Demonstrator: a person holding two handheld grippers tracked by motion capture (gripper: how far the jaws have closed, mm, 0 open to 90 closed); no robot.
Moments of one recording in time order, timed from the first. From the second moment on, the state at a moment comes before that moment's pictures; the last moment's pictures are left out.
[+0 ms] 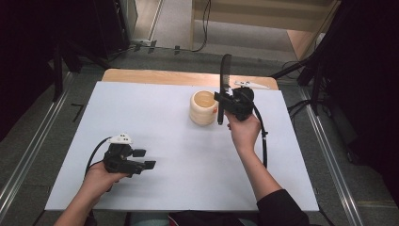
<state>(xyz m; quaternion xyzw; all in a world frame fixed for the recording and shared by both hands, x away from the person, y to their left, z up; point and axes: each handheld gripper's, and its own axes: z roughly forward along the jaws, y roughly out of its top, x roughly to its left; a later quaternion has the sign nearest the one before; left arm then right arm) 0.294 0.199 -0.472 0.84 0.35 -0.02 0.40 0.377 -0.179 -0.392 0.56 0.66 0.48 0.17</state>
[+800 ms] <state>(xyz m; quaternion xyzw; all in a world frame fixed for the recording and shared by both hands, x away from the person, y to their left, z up) 0.295 0.200 -0.473 0.84 0.36 -0.02 0.40 0.405 -0.167 -0.389 0.56 0.66 0.47 0.18</state>
